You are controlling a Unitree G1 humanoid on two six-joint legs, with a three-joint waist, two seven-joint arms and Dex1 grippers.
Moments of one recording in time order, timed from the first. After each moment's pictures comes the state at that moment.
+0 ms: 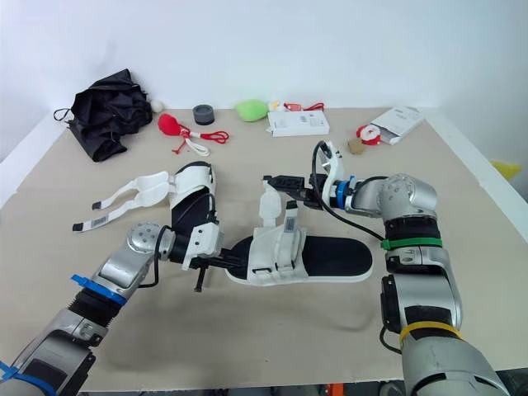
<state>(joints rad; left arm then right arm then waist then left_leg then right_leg) -0.53 0.44 -0.35 0.22 -0.14 -0.02 -1.27 -0.99 -0.51 -0.05 0.62 0.82 1.18 0.61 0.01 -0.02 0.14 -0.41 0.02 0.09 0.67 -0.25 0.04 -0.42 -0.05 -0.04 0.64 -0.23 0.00</state>
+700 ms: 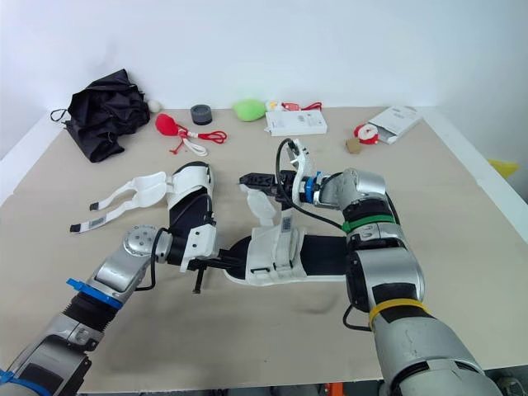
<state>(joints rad) -0.49 0.45 -0.35 0.18 -0.14 -0.02 -1.25 -1.15 -0.34 -0.04 0.95 0.54 0.97 0.87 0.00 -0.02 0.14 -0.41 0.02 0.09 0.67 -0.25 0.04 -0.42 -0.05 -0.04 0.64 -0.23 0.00</state>
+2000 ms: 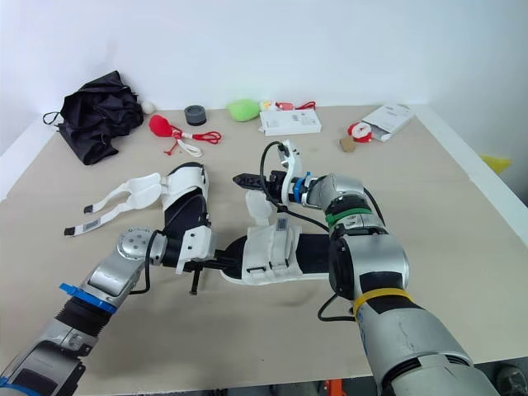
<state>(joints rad) -0.46 0.48 -0.34 0.14 -0.14 -0.02 -1.22 -1.26 -0.23 -0.16 1.24 0.33 0.70 0.95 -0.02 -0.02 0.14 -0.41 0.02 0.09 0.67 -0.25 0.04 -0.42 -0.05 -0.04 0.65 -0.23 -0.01</state>
